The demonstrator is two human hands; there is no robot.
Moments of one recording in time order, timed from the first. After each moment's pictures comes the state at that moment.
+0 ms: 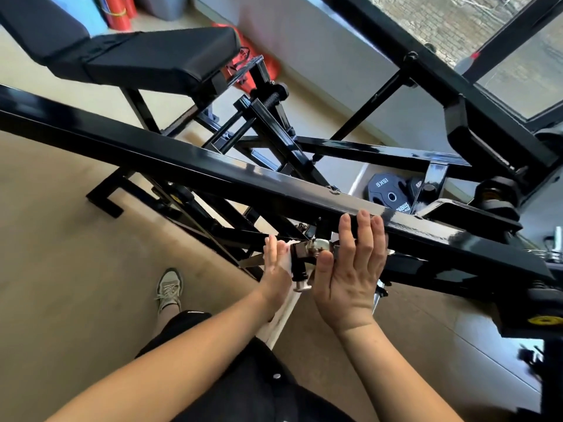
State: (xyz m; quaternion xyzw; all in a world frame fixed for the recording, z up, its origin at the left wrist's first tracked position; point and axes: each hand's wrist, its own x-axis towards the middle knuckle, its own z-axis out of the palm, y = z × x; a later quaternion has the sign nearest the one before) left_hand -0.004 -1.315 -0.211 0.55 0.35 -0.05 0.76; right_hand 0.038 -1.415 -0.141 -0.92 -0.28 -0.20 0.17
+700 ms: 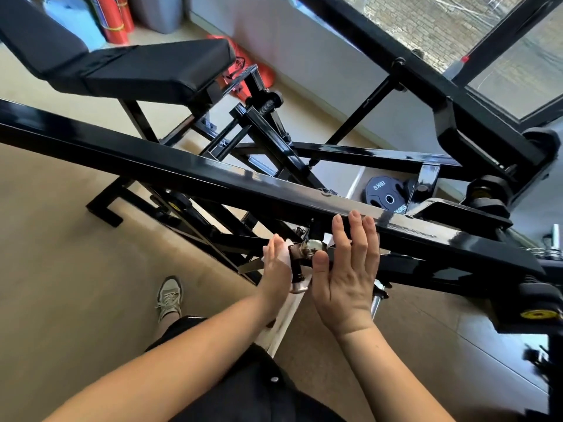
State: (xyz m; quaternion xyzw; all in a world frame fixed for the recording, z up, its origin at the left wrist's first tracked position) left_hand 0.003 -1.317 -0.205 0.54 0.37 -0.05 0.76; right_hand 0.036 -1.420 -0.134 -0.92 -0.28 -0.17 0.20
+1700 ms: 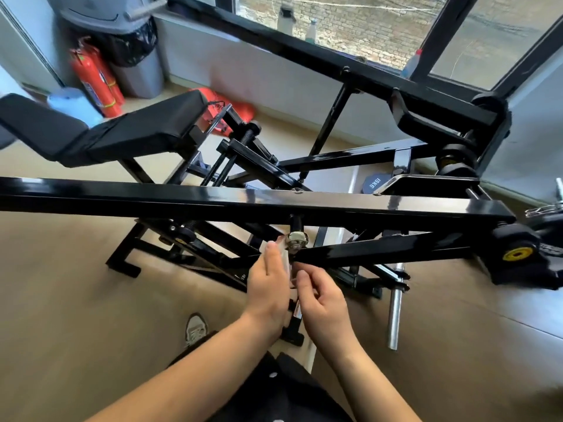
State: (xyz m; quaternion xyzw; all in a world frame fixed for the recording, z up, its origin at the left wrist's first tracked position) left_hand -0.041 -1.319 -0.100 0.54 0.31 0.07 0.78; right_hand -0.038 -1.422 -0.117 -0.82 -0.03 0.15 0.56
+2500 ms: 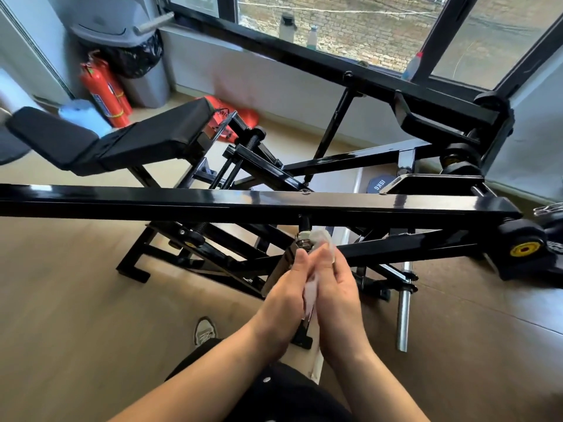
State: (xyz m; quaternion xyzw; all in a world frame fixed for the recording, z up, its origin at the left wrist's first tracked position) left_hand -0.074 -1.315 -0.069 0.54 0.12 -0.09 0.83; right_hand -0.049 -1.399 -0.069 -0.66 0.08 0.13 0.74
